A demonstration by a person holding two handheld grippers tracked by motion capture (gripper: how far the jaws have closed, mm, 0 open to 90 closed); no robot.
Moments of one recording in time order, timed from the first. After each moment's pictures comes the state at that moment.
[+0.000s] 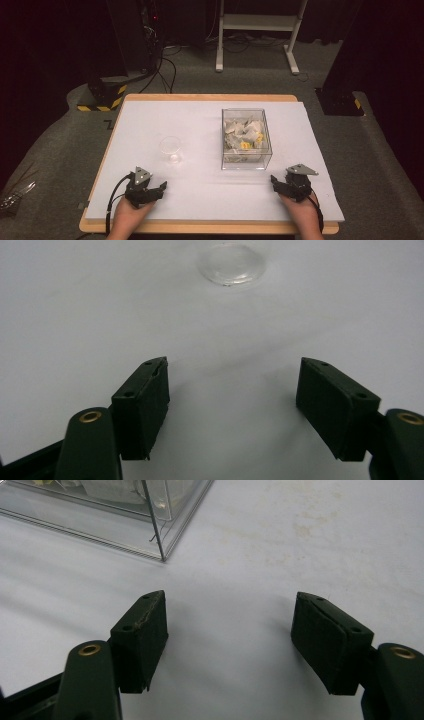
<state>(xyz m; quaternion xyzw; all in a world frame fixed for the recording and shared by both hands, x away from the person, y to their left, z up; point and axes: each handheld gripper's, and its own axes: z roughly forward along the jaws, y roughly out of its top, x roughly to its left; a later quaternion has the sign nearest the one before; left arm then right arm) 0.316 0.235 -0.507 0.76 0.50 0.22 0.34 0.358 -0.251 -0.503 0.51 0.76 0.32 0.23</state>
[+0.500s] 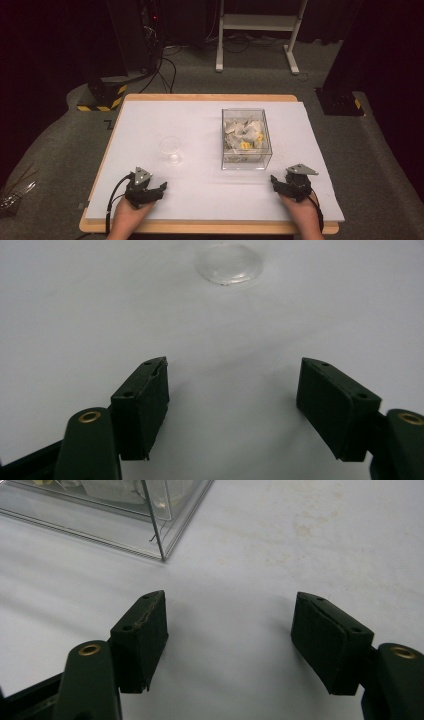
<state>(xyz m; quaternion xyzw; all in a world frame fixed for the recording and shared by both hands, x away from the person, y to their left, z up) 0.316 0.235 -0.507 0.76 0.50 0.22 0.34 0.358 -0.251 -0.503 0.51 0.76 0.32 0.23</state>
